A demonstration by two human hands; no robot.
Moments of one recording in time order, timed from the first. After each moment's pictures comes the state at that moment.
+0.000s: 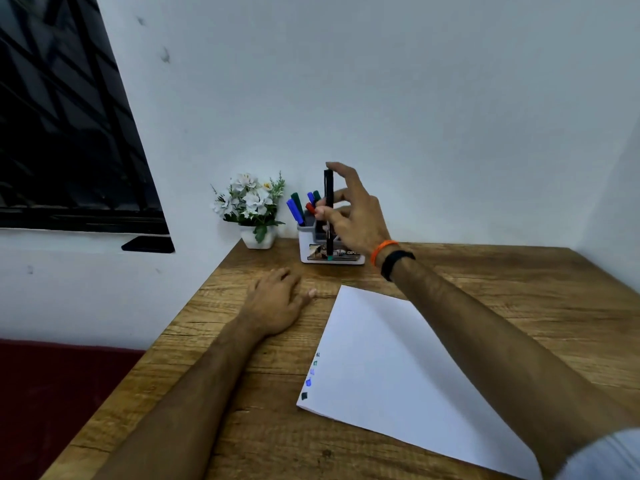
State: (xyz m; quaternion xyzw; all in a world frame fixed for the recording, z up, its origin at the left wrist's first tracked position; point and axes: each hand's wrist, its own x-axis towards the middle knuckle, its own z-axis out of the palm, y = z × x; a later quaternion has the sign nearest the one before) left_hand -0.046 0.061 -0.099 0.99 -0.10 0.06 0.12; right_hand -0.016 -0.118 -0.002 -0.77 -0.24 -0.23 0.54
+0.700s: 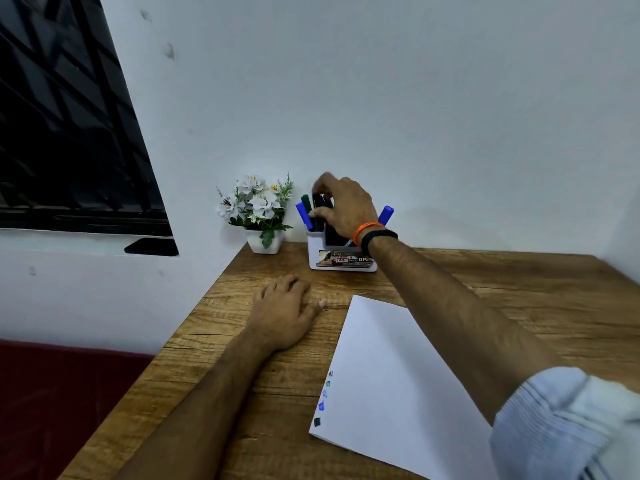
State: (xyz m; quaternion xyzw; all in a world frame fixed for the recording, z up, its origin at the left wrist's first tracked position) left_hand -0.048 0.060 -0.098 0.99 -0.10 0.07 0.12; right_hand 0.066 -0.092 0.004 -0.90 -0.21 -0.28 0.25
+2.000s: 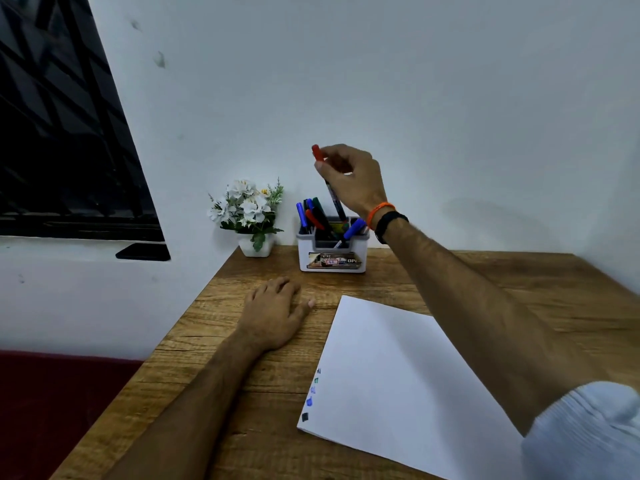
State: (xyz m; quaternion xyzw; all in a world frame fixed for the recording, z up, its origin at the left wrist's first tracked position) left_hand -0.048 0.060 -0.099 0.99 -0.09 0.07 0.12; right_hand 0.034 -0.112 0.047 -0.78 -0.20 -0.32 0.50
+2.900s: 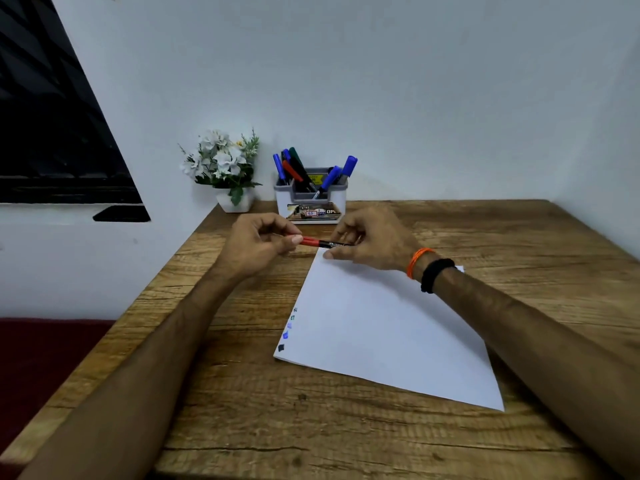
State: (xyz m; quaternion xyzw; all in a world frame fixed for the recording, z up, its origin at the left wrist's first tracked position) left_hand -0.073 0.042 -0.063 0.82 -0.16 0.10 0.54; right_hand -0.071 -0.180 -0.052 -0.91 -0.23 -0.13 0.32
